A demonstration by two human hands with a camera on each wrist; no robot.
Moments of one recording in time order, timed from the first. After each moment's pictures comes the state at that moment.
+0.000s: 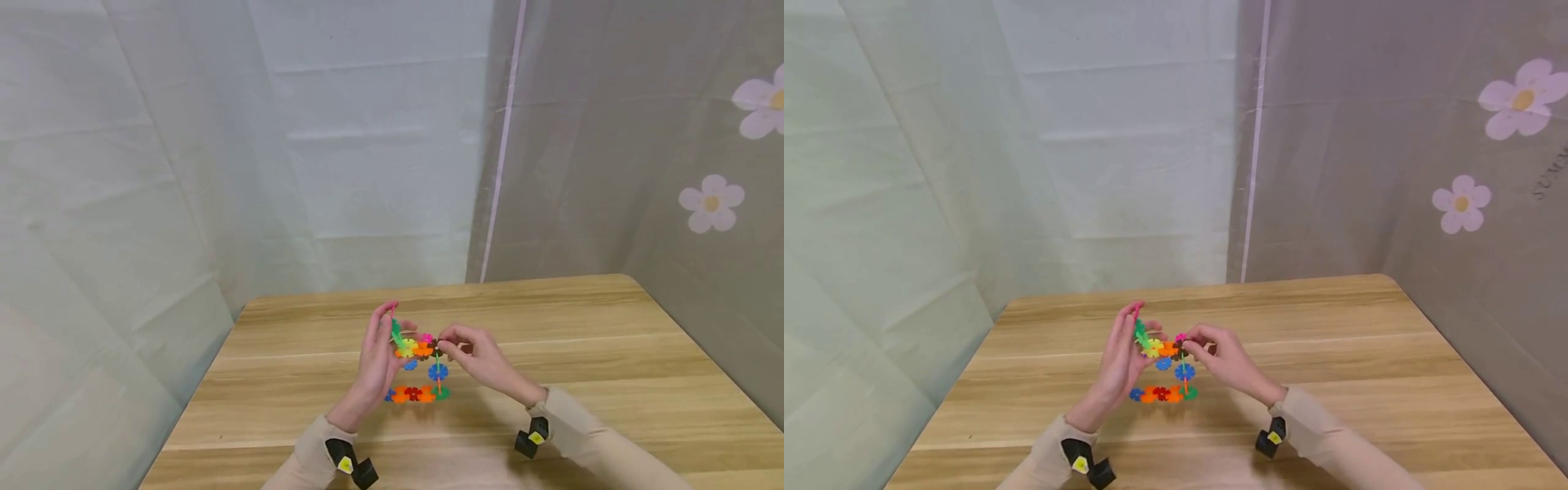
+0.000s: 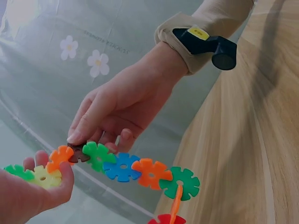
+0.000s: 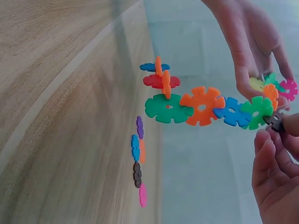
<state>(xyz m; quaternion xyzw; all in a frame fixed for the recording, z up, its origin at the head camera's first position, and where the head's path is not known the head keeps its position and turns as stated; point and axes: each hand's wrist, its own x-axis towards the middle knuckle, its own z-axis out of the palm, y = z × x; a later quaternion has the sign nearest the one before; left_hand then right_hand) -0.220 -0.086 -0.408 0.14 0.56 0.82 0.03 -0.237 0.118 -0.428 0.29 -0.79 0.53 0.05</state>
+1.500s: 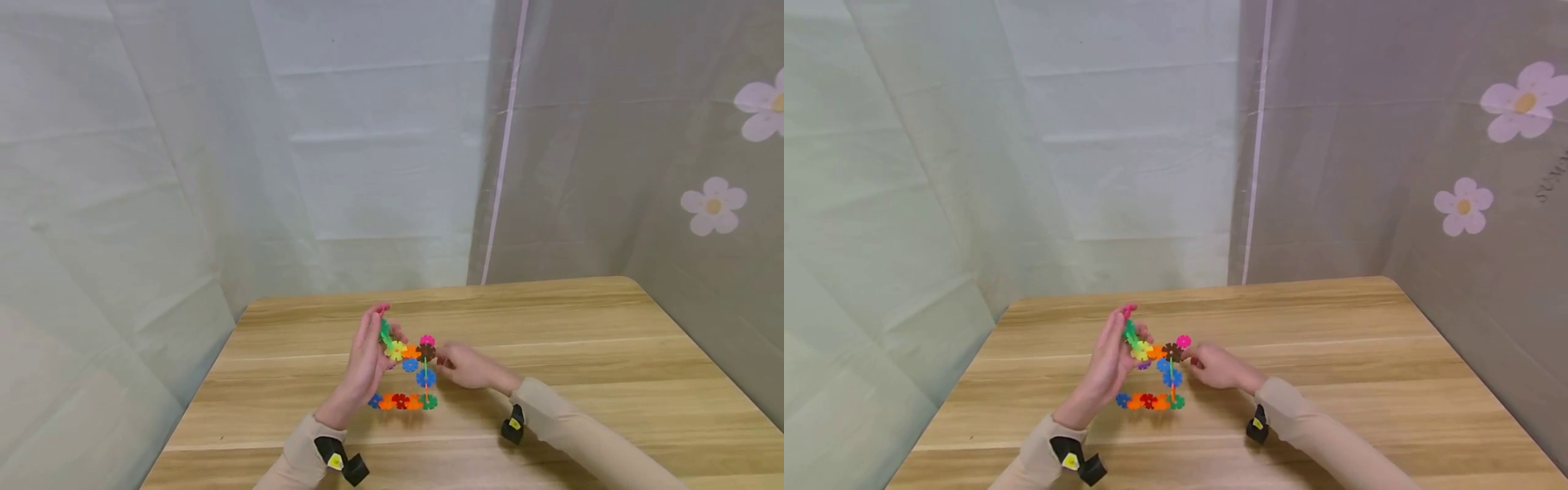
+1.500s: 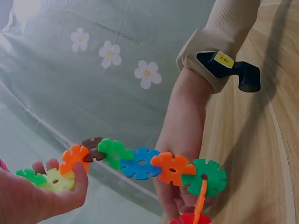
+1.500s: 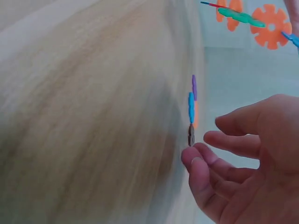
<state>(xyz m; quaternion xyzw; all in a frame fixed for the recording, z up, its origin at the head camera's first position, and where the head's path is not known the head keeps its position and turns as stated) -0.224 -0.104 -0.403 0.12 0.59 0.80 0.03 -0.278 0.109 -0.471 0.35 -0.88 0.30 -0.07</state>
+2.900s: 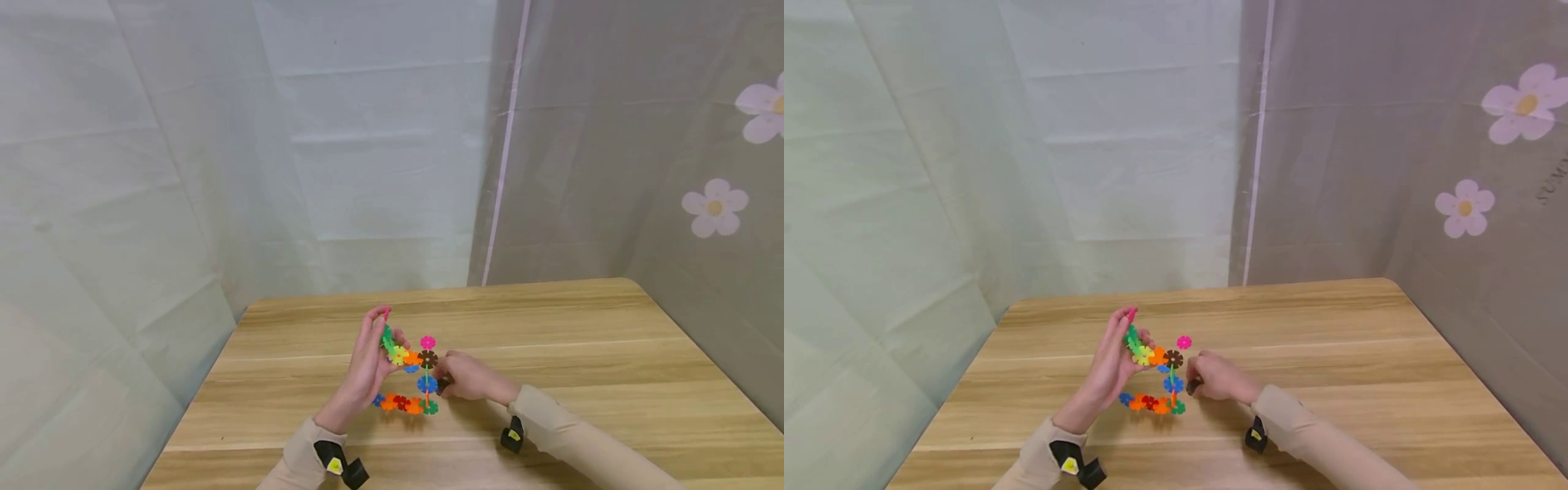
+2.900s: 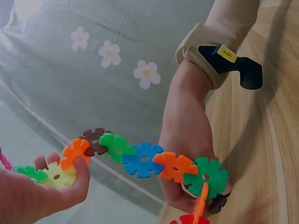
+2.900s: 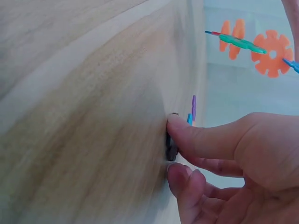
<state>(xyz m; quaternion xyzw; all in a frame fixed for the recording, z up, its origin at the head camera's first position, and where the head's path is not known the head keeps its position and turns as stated) -0.222 -0.103 -0.405 0.12 0.57 0.81 0.06 -0.257 0.104 -0.469 0.32 -0.92 0.20 -0.07</state>
